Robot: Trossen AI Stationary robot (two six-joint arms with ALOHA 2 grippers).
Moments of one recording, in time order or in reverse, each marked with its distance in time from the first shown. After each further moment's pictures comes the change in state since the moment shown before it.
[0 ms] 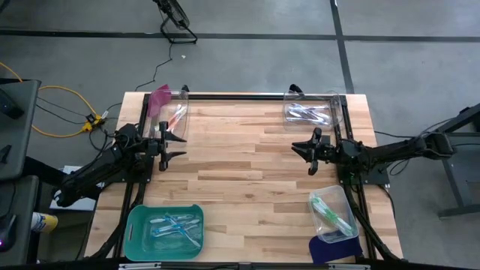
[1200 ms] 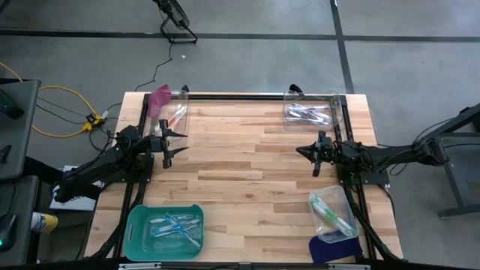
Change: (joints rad) left arm -0.069 0.011 -0.066 0.090 -0.178 -0.136; right arm -0.001 -0.319 -0.002 -0.515 0.012 0.057
